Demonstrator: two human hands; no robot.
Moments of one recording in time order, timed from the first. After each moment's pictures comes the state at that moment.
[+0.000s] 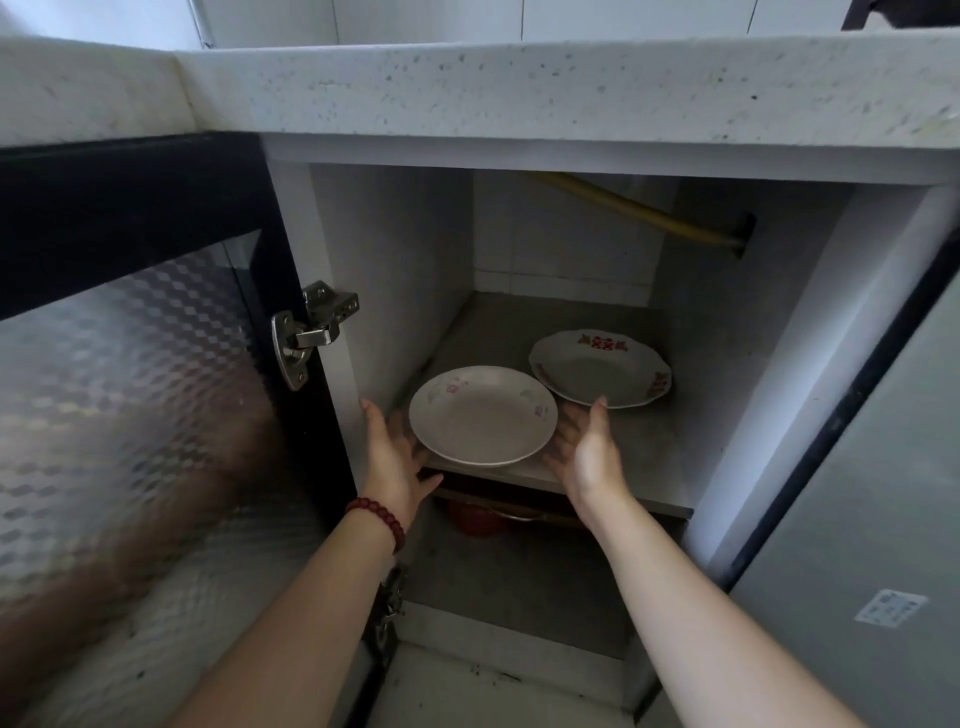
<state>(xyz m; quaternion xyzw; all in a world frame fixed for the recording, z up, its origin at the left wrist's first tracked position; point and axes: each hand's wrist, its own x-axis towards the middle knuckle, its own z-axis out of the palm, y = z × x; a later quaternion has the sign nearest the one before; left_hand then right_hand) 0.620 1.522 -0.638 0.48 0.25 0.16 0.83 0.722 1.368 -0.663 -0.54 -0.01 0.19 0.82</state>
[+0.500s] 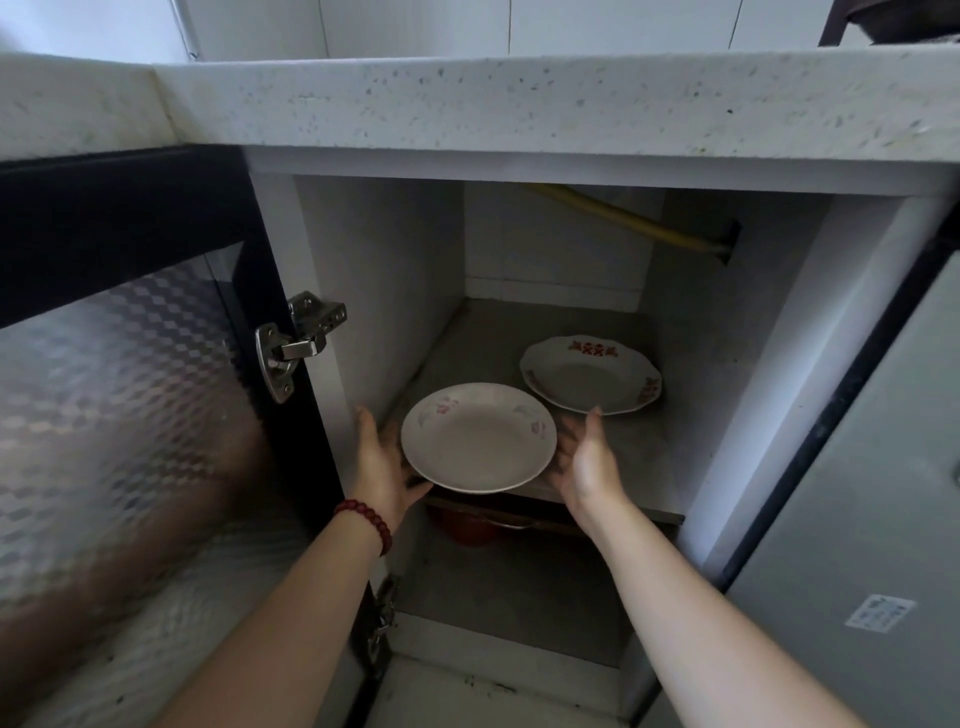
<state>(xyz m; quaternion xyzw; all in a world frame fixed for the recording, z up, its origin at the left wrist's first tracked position) 0.631 1.532 -0.644 0.46 0.27 0.14 0.83 0.729 1.363 -0.662 -0.54 0.03 0.21 0.82</state>
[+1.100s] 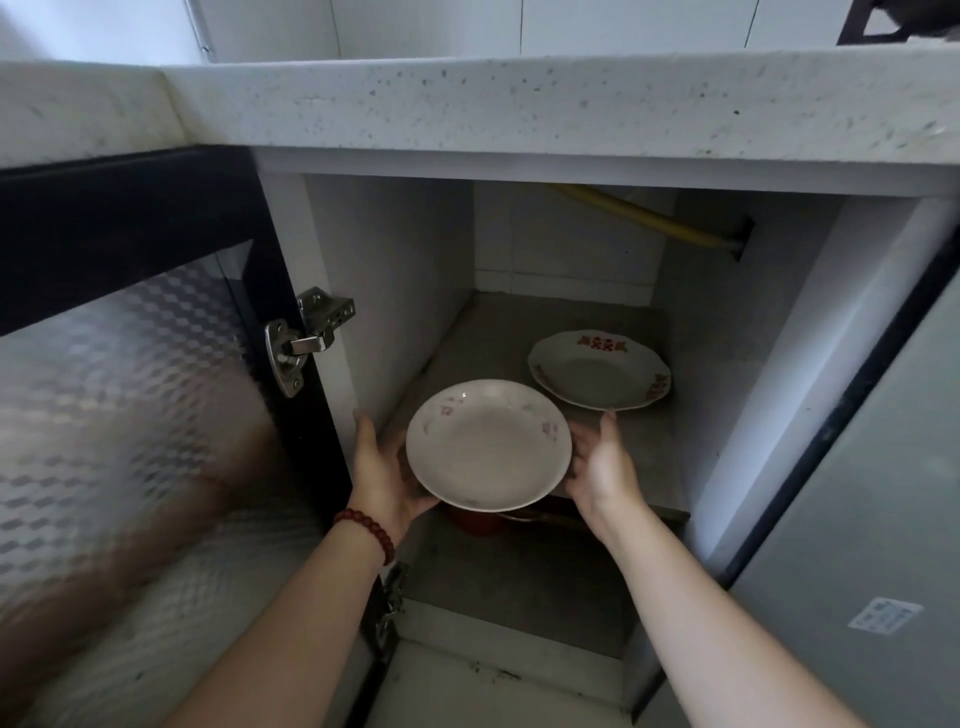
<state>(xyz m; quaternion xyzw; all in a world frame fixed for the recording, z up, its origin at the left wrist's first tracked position) 0.609 1.522 -0.639 0.41 0.30 0.13 0.85 0.723 1.352 -0.662 -0.55 0.04 0.23 0.80</state>
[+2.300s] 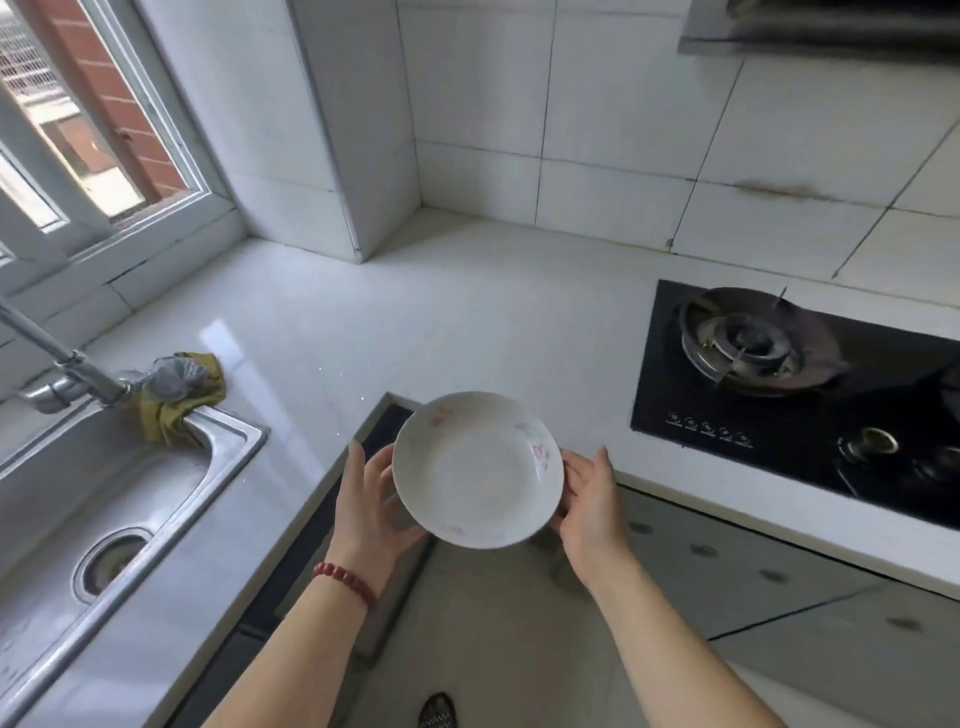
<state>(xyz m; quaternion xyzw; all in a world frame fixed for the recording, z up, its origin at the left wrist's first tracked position) 0.390 1.377 -0.138 0.41 0.39 0.16 0.81 0.521 1.215 -0.179 -0.57 0.08 0.31 0.75</state>
